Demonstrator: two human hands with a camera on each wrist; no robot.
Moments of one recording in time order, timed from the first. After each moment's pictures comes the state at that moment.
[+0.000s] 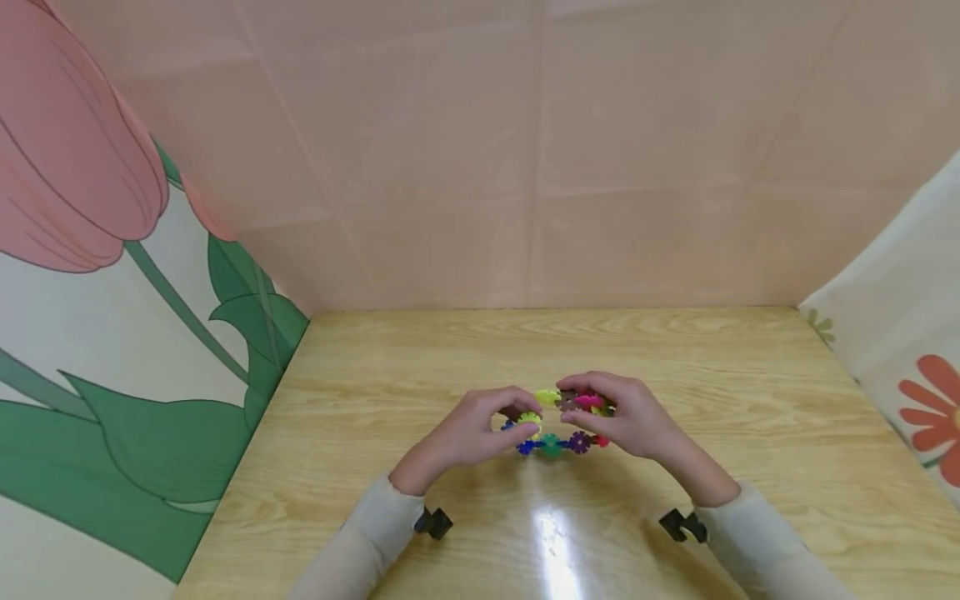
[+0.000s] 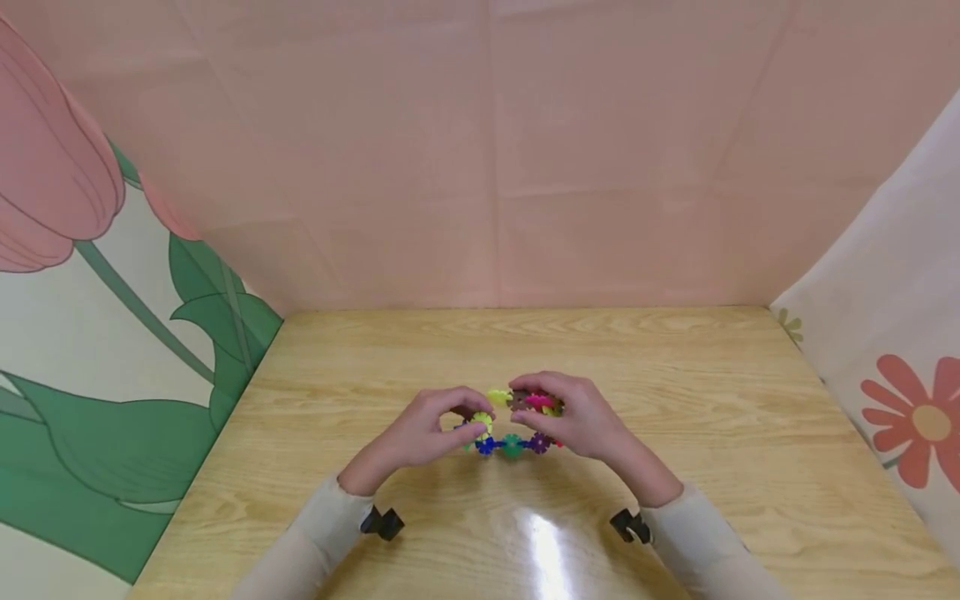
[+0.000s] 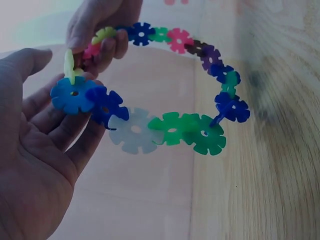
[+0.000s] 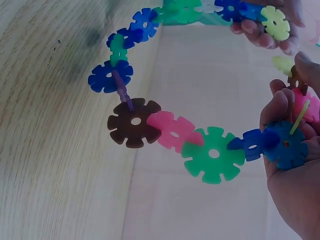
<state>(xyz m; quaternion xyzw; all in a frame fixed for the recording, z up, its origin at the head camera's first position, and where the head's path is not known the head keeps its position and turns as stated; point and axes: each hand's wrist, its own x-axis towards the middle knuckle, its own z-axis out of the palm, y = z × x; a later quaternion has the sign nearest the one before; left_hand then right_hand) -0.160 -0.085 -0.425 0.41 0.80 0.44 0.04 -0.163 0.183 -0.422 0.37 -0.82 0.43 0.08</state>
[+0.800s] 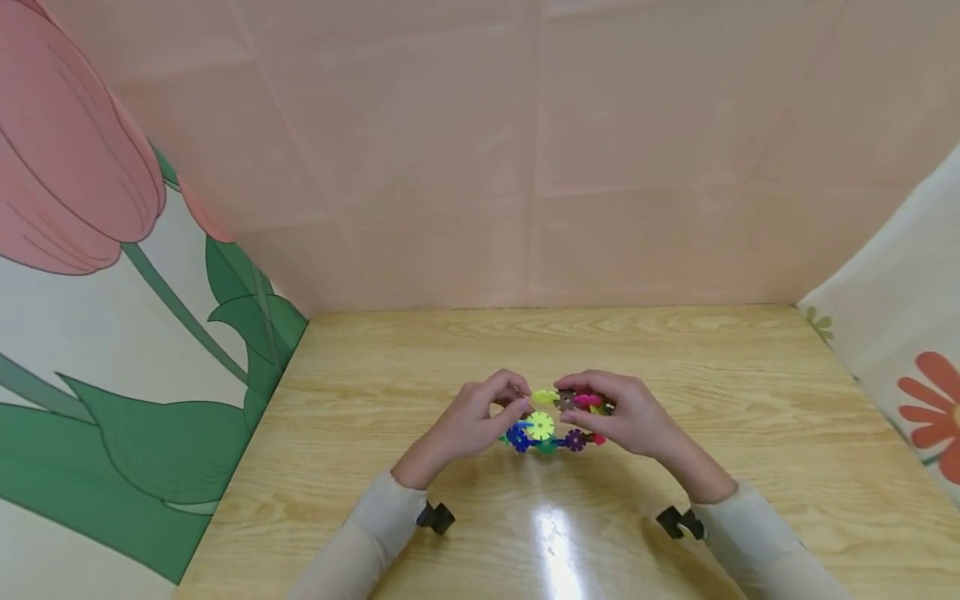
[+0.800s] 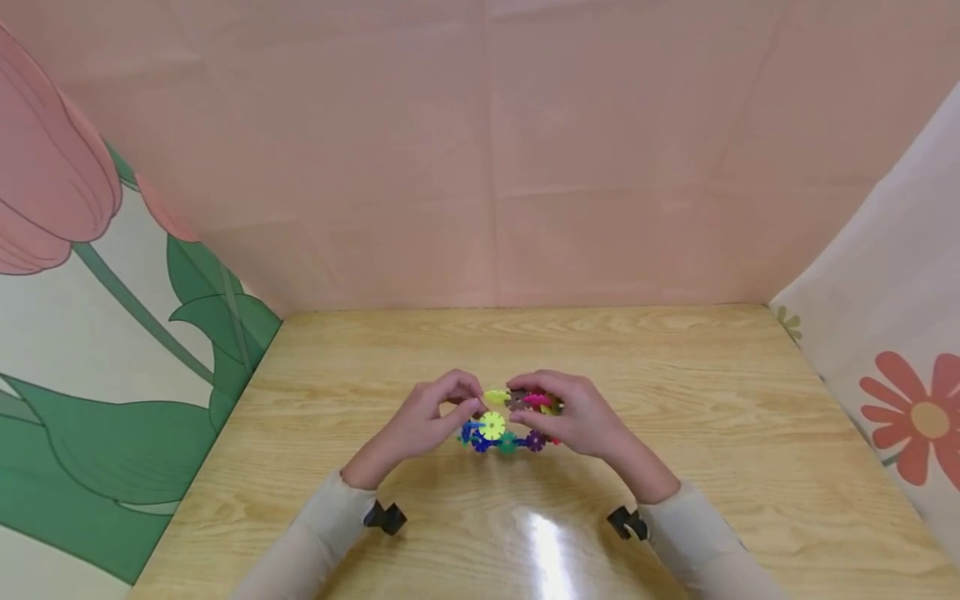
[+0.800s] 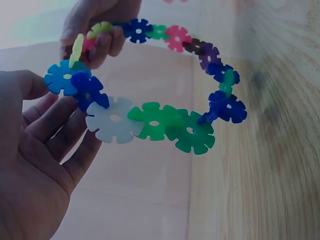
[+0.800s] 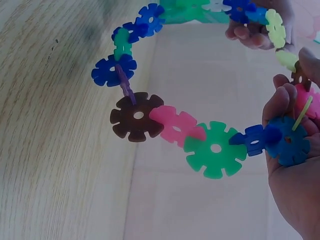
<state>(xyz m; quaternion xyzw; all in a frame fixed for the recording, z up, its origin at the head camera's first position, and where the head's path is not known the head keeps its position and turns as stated) -0.170 -0.082 -0.428 0.37 0.80 0.48 0.02 -0.165 0.183 -0.424 0.39 -0.80 0.45 0.08</state>
